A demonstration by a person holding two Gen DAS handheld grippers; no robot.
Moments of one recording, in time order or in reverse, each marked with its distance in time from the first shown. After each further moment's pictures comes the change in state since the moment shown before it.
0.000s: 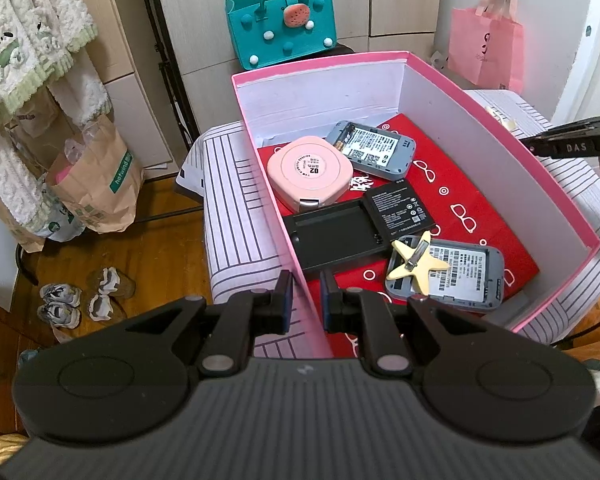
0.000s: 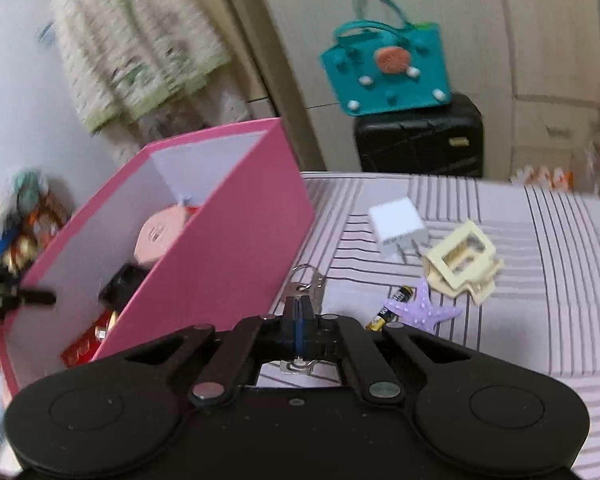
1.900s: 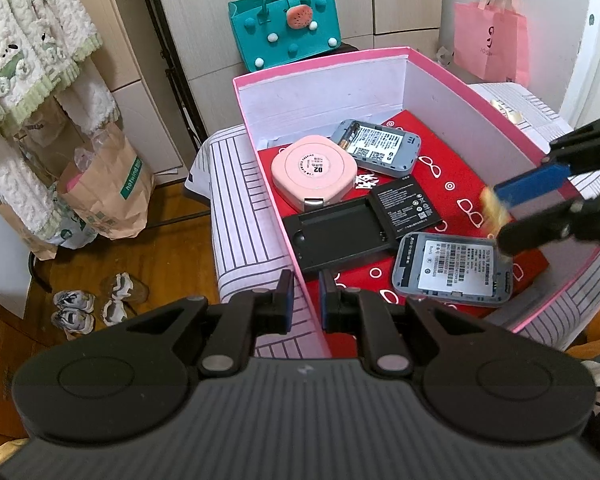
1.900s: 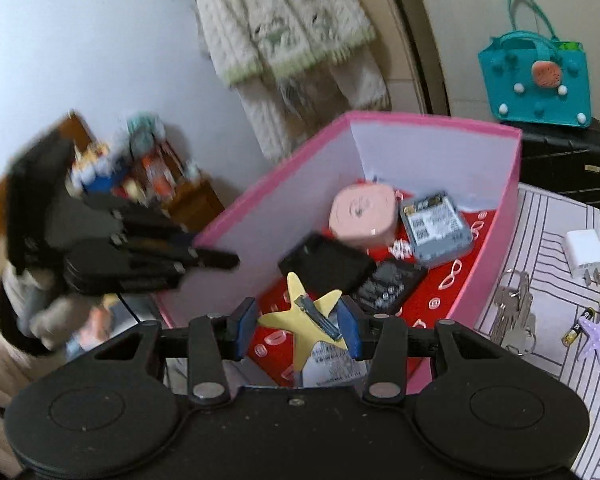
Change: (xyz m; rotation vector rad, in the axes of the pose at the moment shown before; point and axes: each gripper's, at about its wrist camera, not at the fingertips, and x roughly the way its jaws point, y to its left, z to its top) left arm 0.001 -0.008 0.000 0.026 0.000 0.045; right arm -0.006 0.120 0.006 -0.197 0.073 0.290
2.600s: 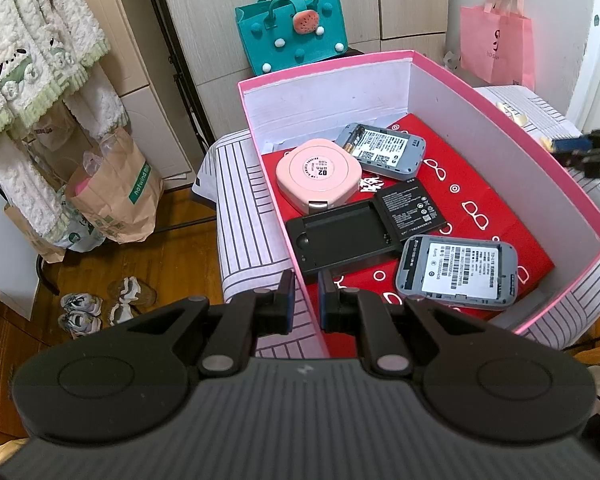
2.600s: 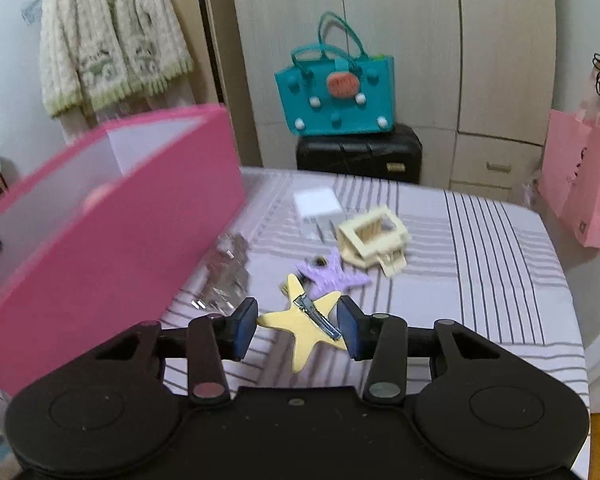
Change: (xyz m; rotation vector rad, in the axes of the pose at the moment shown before) left arm 0.000 -0.006 -0.003 0.007 -0.022 0.037; right arm -0.059 -0.107 -0.069 0.139 -0.184 -0.476
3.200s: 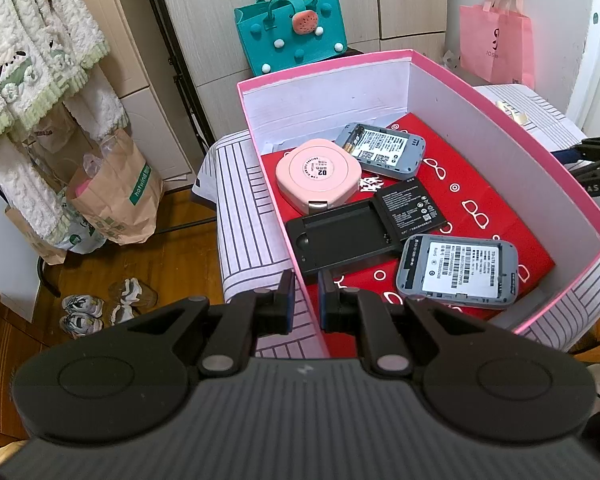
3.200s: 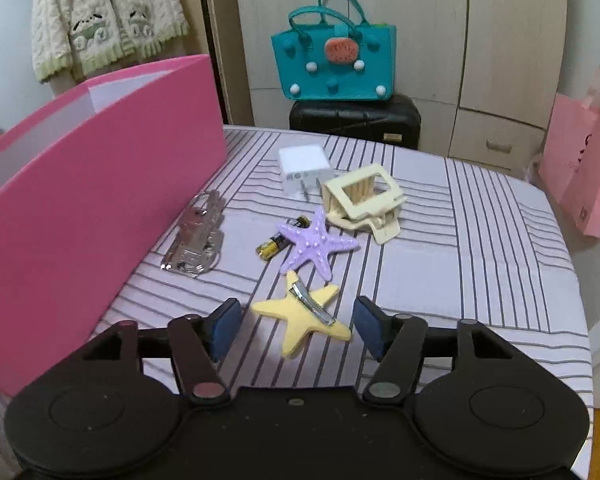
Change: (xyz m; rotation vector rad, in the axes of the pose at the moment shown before) left arm 0.000 0.001 0.000 0.004 0.002 0.001; right arm 0.040 -0.015 -0.018 -0.043 0.103 -0.054
